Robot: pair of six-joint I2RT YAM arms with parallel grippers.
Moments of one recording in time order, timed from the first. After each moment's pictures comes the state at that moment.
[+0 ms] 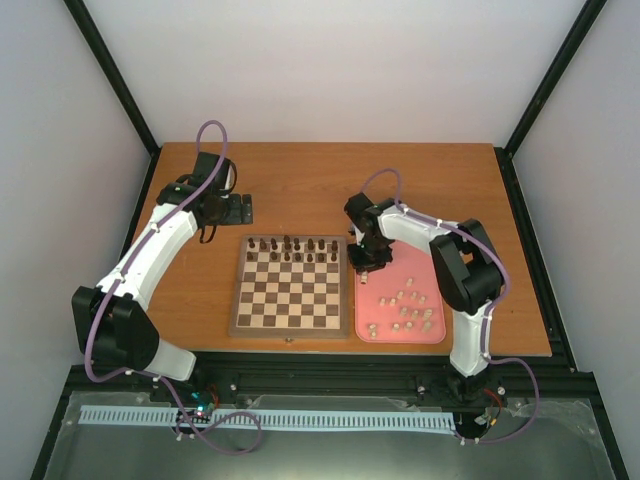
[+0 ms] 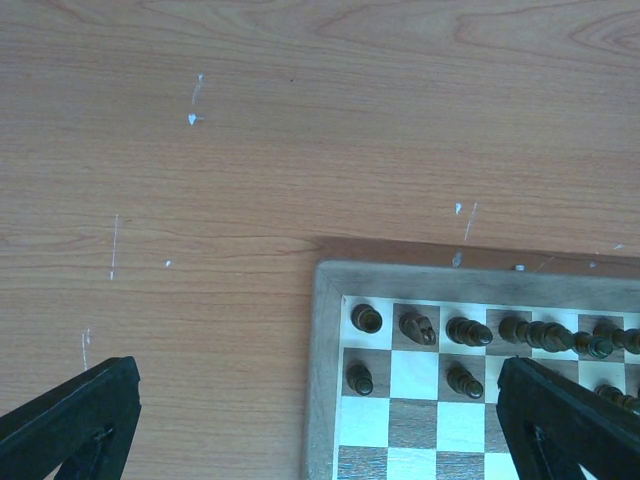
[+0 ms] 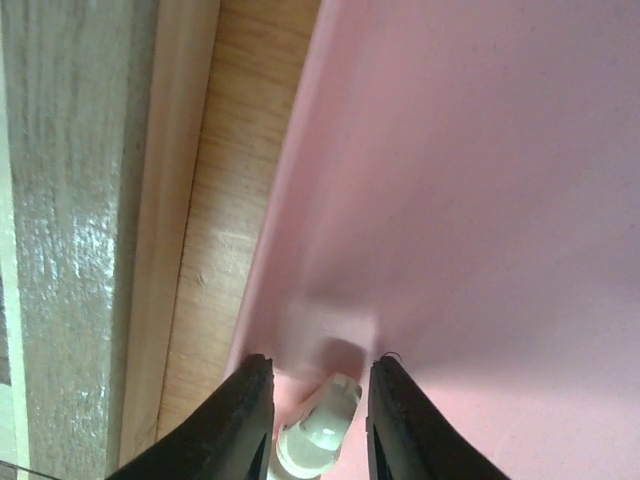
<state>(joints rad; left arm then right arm) -0.25 1.45 1.33 -0.89 -0.15 -0.30 0.56 1.96 1.35 -0.91 -0.12 0.29</state>
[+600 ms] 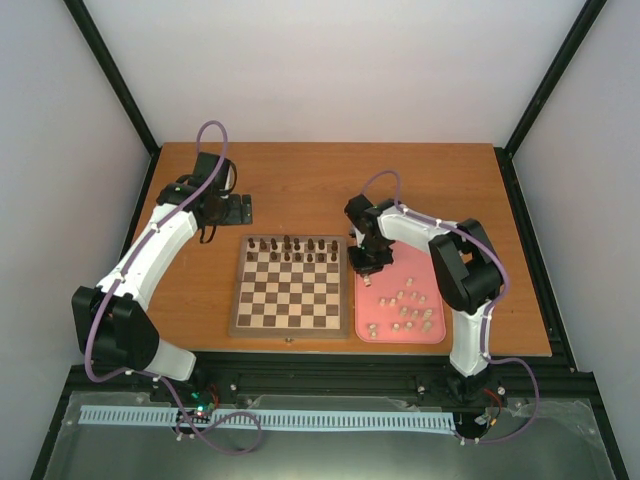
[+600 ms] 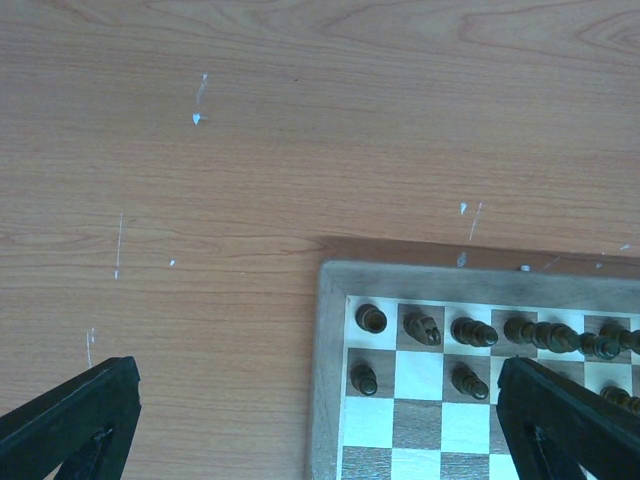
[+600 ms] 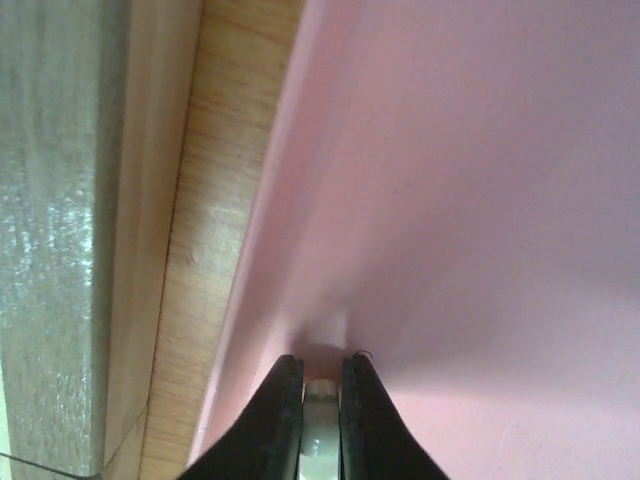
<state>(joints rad) -0.25 1.45 1.33 -0.89 -0.16 -0.29 0.56 1.97 1.35 -0.92 -0.13 0.28</state>
